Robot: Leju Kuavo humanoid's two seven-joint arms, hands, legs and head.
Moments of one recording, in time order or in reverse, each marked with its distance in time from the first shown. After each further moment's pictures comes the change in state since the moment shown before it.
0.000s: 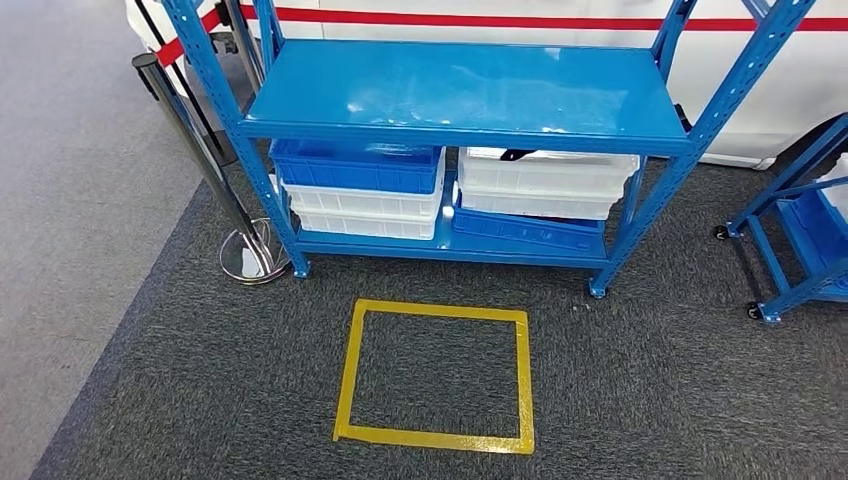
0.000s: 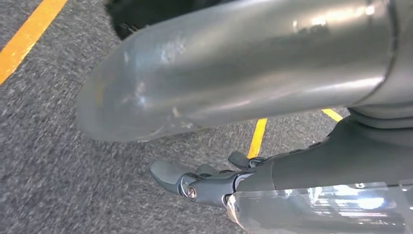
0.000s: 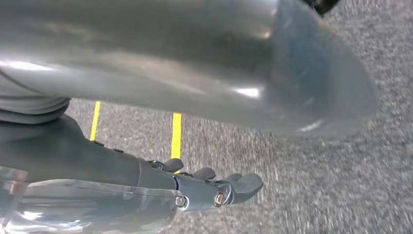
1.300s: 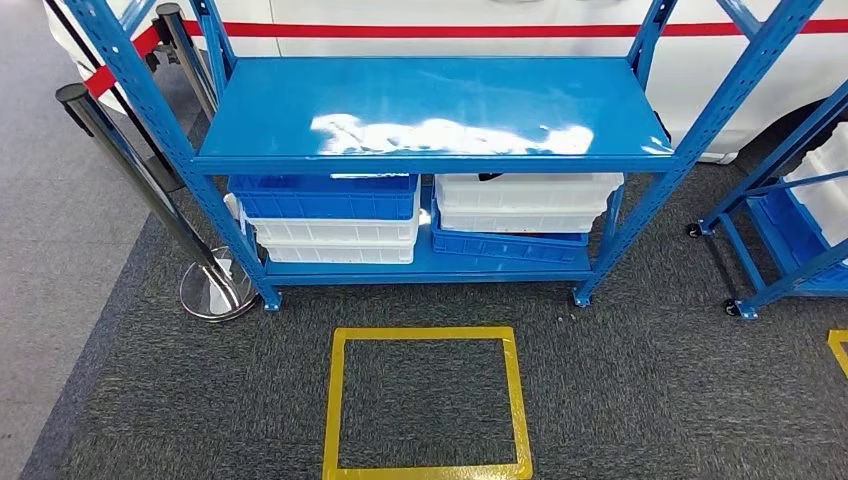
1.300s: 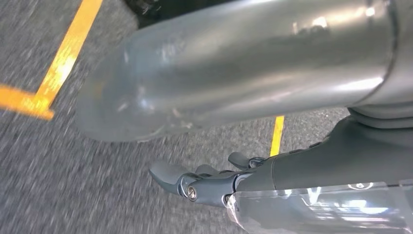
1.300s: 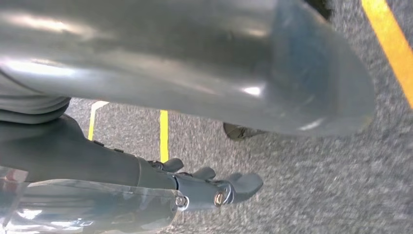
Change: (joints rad) left arm 0.013 0.006 0.003 0.000 -0.022 -0.016 -0.006; right arm -0.007 0.010 -0.014 0.000 0.041 -0.021 0.014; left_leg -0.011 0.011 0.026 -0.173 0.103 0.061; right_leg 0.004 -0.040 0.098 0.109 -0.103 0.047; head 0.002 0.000
